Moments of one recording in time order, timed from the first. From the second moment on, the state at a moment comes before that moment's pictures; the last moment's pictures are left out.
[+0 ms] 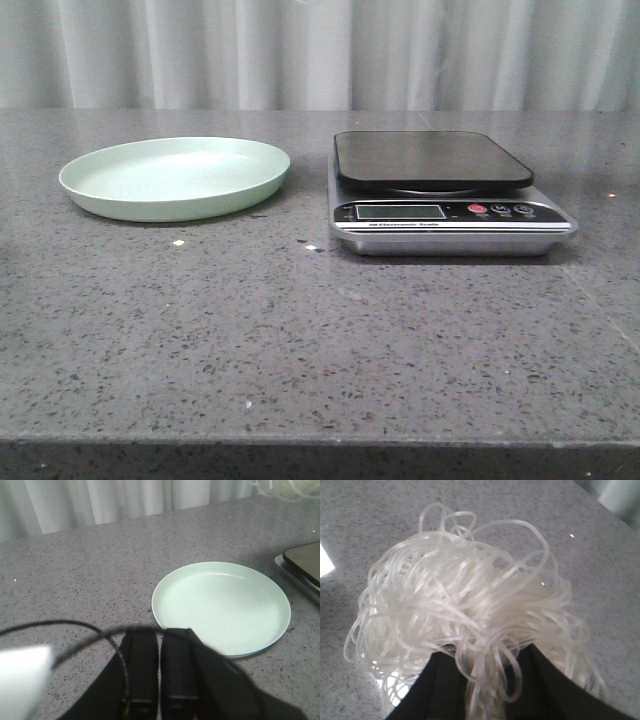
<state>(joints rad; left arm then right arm) -0.24 0.67 -0.54 -0.12 0.26 0.19 0.48 1.76 -2.11 0.34 1.18 -0.40</state>
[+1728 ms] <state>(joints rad) -0.24 0.67 -0.54 -0.12 0.23 0.19 0.61 2.09 -2.11 0.33 1.06 -0.42</state>
